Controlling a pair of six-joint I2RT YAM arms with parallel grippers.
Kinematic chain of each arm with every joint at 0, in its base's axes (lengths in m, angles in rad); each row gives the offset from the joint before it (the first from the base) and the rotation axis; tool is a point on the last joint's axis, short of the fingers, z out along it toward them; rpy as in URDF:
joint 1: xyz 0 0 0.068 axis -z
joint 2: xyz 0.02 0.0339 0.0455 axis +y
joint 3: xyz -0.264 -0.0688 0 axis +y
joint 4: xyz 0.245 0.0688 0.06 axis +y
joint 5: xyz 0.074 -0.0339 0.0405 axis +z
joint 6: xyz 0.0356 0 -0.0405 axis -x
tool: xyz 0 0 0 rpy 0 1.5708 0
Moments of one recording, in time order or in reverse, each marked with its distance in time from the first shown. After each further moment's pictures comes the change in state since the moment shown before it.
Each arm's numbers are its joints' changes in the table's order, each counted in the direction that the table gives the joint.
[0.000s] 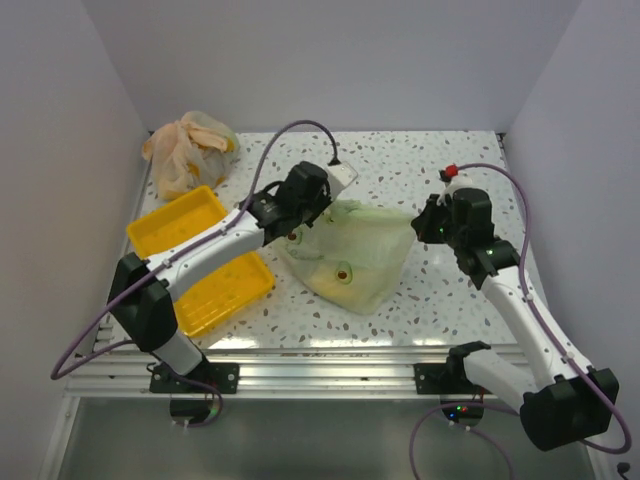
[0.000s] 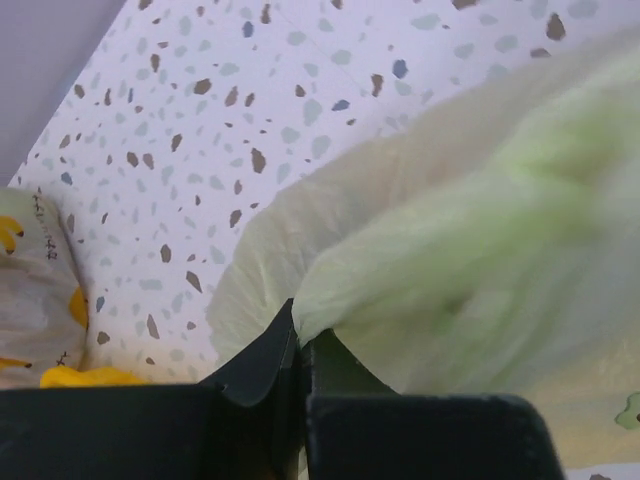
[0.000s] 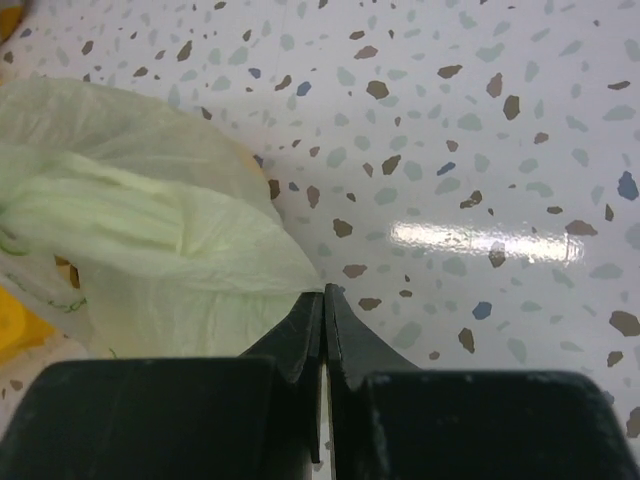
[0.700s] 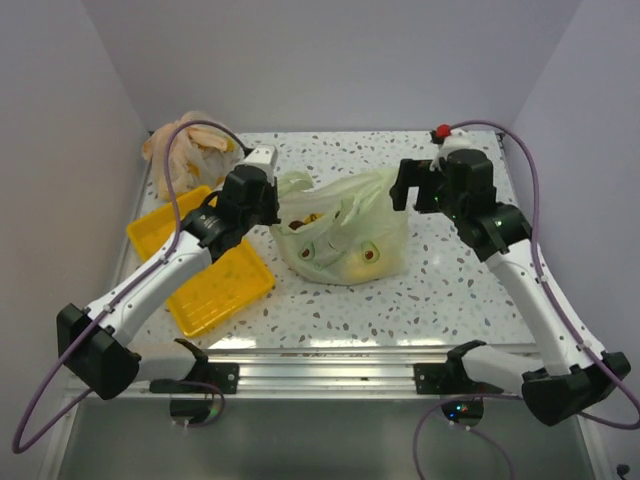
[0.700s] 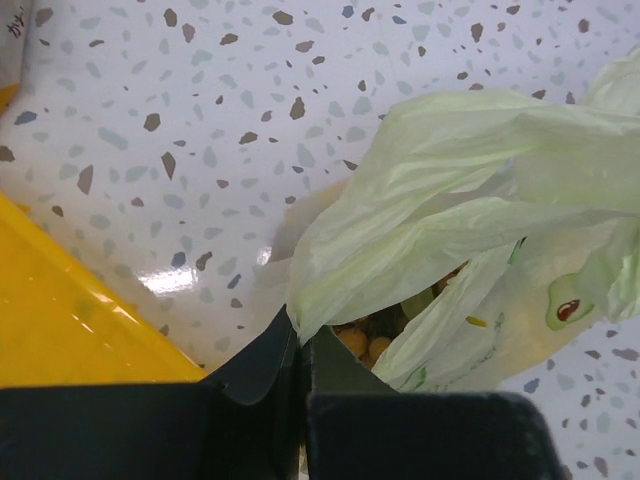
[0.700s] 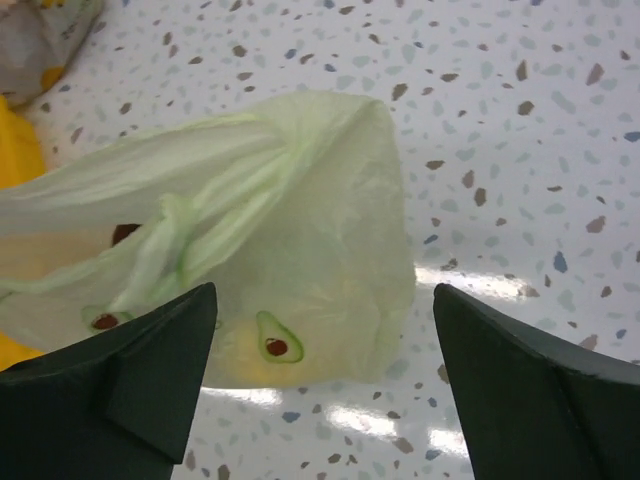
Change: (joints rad) left arm -0.217 -0.322 0.196 0.007 -0.047 0.578; right arm -0.084 0.135 -0.390 0.203 -0.159 0.044
